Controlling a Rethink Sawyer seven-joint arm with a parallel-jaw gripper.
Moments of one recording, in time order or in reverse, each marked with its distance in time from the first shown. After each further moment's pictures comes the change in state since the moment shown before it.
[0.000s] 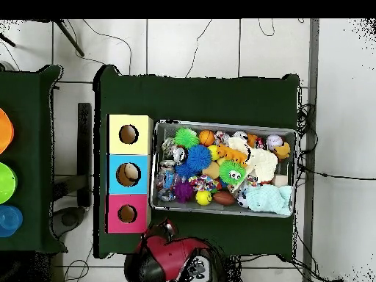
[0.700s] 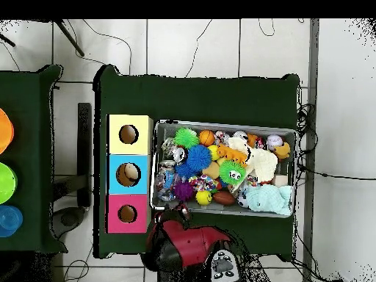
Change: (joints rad) arm -0.095 -0.019 0.008 -0.069 -0.002 0.006 0.000
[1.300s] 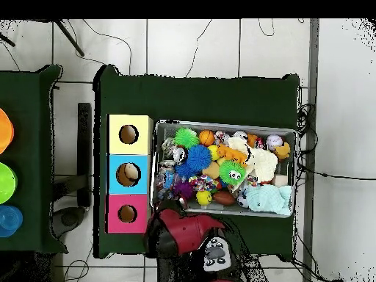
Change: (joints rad) arm 0.037 0.039 0.002 -0.089 0.014 0.041 0.000
